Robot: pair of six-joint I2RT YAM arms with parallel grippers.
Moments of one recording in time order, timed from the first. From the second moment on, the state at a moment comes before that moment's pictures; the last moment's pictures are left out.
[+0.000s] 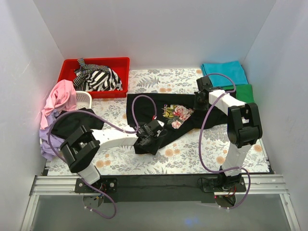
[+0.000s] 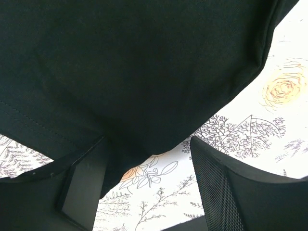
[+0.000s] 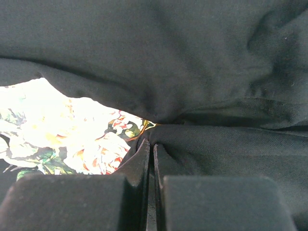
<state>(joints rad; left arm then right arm) -0.97 1.62 0.93 -0.51 -0.10 -0.43 0.26 1.86 1.29 -0.54 0.06 0.34</state>
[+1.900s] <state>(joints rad) -0.65 1.90 1.37 -0.74 -0.44 -0.11 0.19 1.67 1.16 -0.66 0.16 0.21</state>
